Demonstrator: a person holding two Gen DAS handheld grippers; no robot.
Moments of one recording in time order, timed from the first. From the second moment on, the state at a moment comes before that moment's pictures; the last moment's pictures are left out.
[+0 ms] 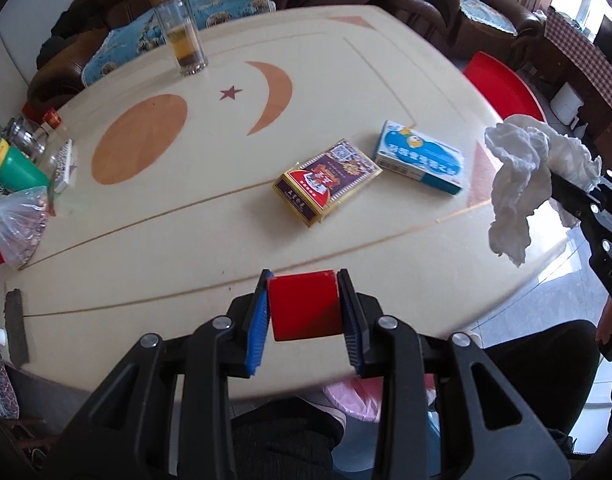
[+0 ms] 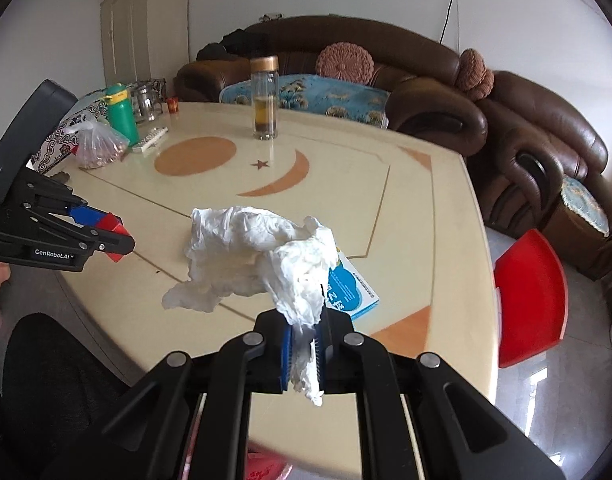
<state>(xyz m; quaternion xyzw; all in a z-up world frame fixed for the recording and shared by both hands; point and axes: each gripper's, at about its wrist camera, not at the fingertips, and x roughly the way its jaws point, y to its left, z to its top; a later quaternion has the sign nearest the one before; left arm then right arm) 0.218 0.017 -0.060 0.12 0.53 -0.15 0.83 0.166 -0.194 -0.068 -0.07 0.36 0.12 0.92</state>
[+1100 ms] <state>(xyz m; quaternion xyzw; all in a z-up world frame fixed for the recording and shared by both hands) 0.075 -0.005 -0.086 0.16 0.53 -0.21 0.81 0.020 -0.169 -0.087 -0.06 0.39 0.12 0.91</state>
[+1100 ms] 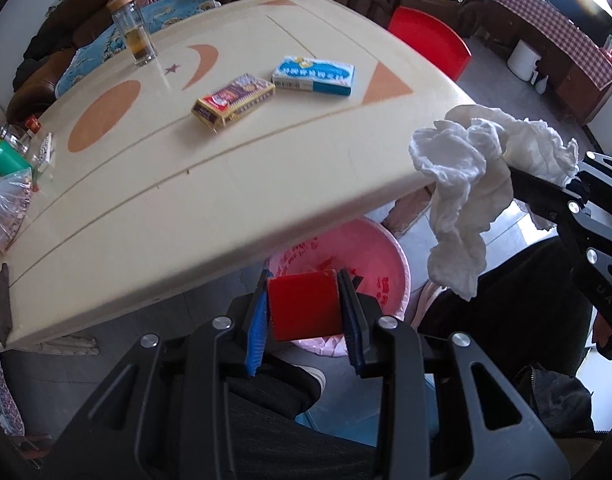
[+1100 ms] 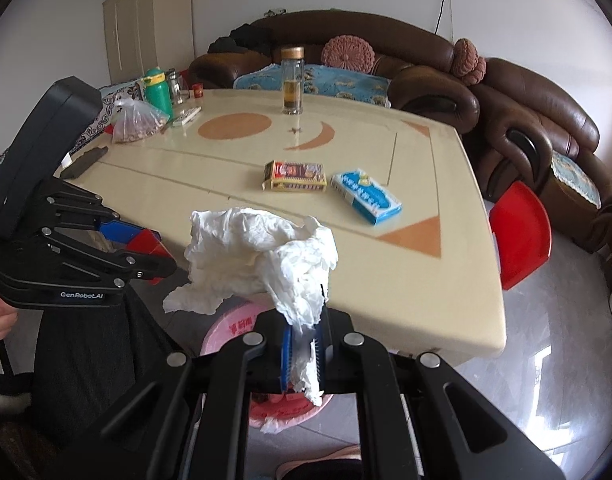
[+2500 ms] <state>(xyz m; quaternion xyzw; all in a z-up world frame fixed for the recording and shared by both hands) 0.107 -0.026 -0.297 0.13 0.67 -0.22 0.69 0.077 -0.170 -0.294 -0.04 0.56 0.14 0.81</state>
